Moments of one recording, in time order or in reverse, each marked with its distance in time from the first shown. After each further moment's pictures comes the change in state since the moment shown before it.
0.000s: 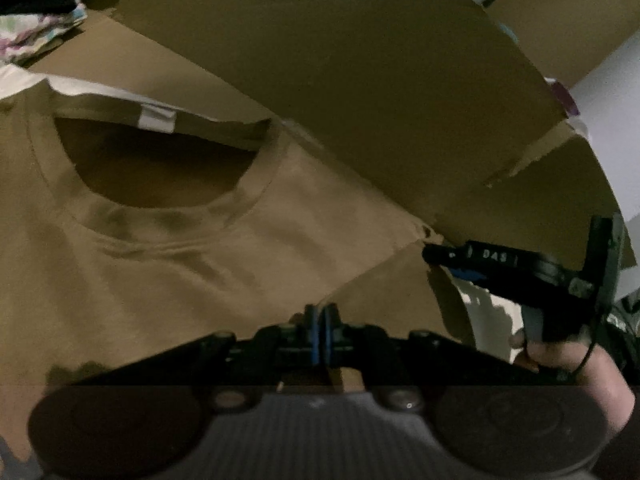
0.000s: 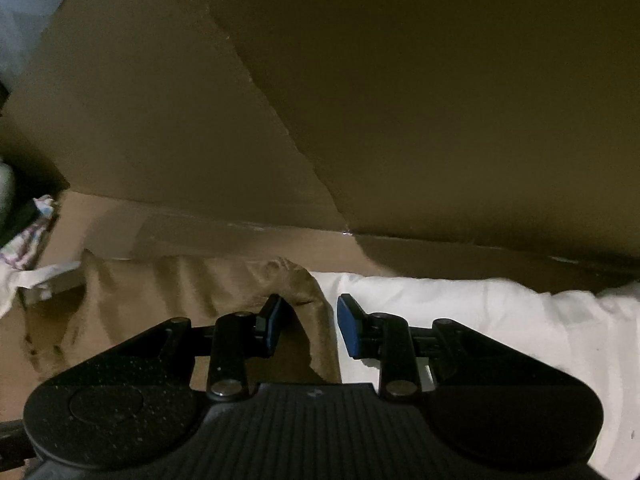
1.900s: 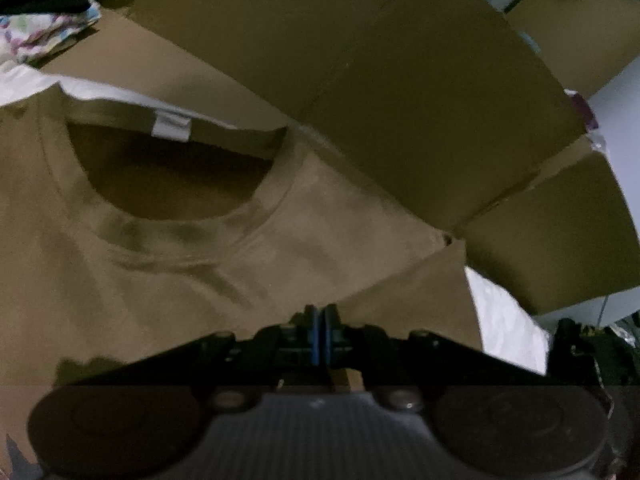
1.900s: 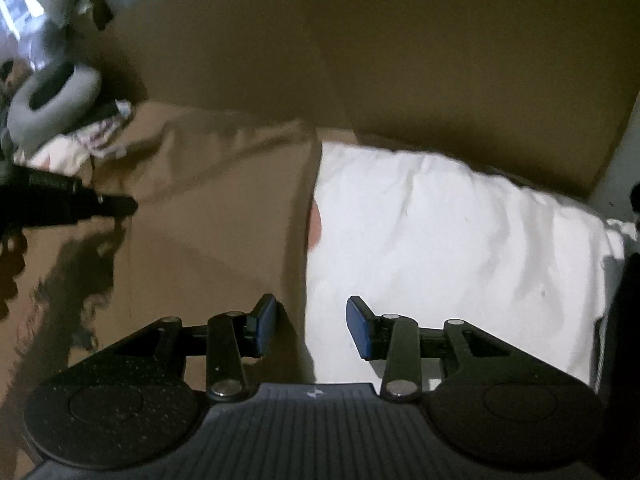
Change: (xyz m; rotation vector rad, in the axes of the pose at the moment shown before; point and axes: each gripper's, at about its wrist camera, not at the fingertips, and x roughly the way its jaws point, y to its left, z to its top) left arm 0.000 0.001 0.007 -0.024 0.013 0.041; right arm -0.091 -0.057 -0.087 -0.248 0.076 0.144
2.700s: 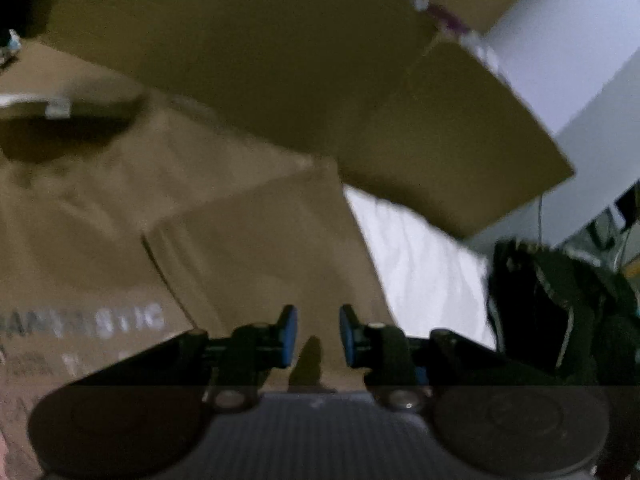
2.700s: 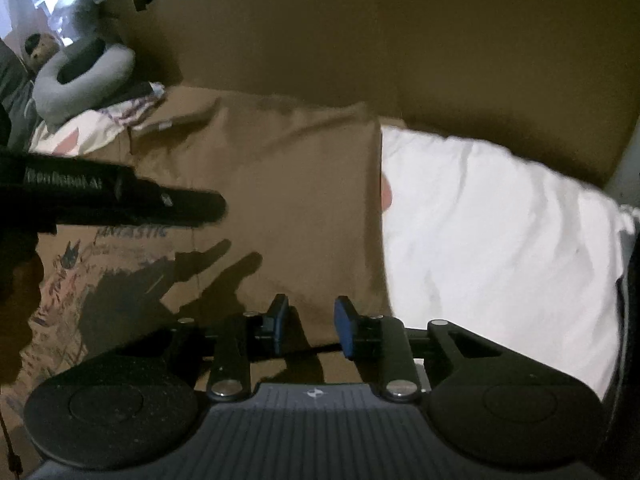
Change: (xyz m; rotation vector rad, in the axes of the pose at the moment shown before) left arm -0.007 -0.080 -0.074 0.188 0.013 -0.113; right arm -0.013 0.049 -0.028 -0.043 -0.030 0.013
